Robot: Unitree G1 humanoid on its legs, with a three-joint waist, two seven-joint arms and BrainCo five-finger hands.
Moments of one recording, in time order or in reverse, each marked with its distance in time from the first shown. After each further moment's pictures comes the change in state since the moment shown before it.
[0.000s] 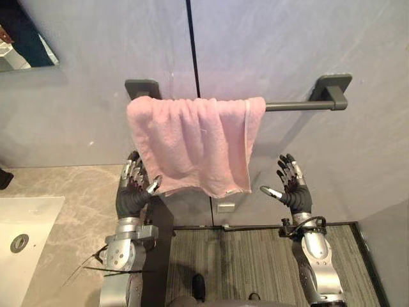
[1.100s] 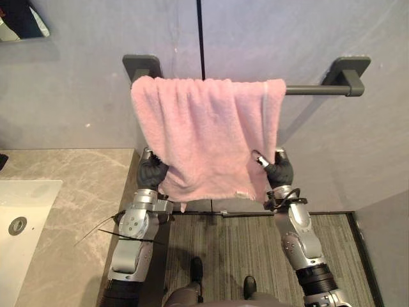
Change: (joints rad) left arm -0.236 0.078 -0.093 0.116 -0.051 0.005 0.008; right arm -0.244 -0.013 0.038 0.121 0.310 0.000 0.040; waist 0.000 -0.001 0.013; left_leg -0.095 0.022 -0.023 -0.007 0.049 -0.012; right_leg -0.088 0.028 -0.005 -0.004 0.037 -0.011
